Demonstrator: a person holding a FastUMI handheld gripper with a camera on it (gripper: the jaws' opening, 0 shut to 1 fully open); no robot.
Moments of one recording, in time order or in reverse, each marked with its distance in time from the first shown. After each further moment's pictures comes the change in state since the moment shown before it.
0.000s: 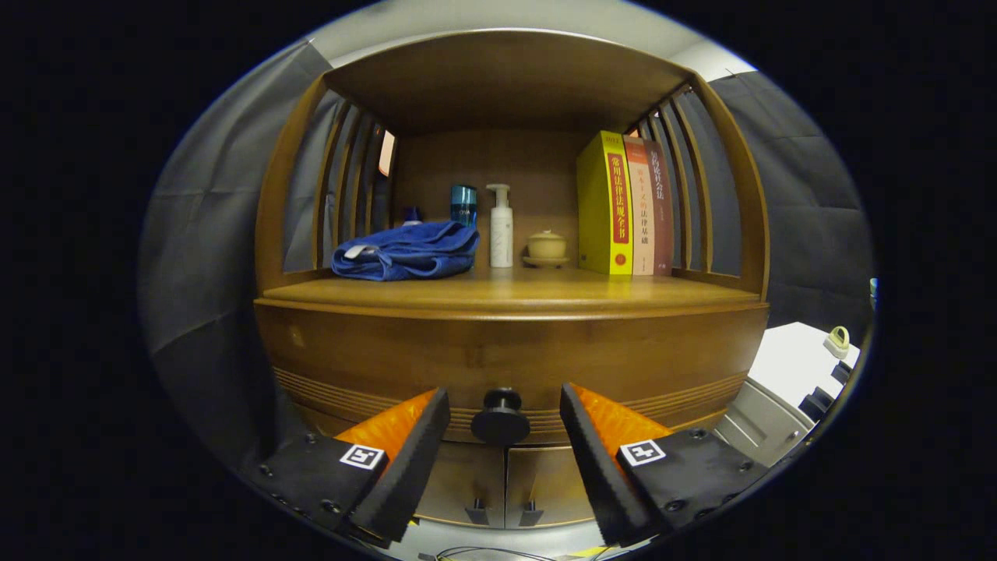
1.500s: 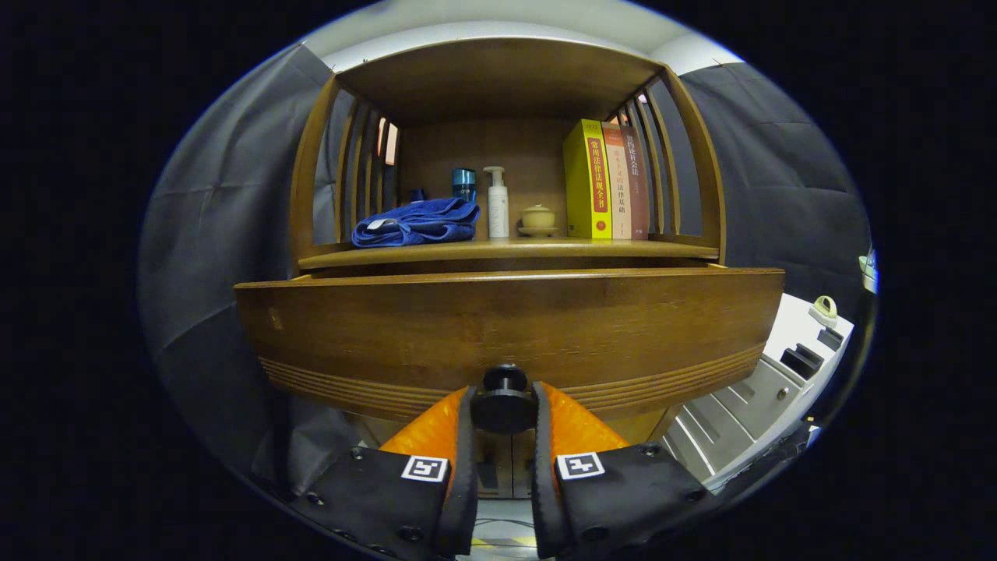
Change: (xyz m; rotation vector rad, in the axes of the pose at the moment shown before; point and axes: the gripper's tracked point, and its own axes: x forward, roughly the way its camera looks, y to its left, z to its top) arm -0.093 0.007 -0.042 0.036 0.055 -0.004
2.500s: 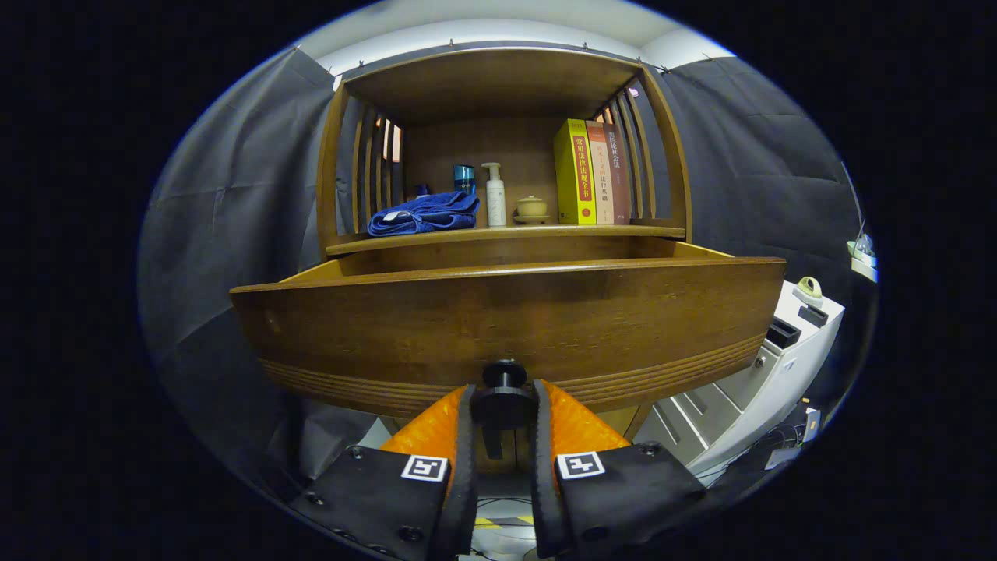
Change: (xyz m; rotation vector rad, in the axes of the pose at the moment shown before) arm -0.062 0.001 -0.025 0.025 0.039 -0.009
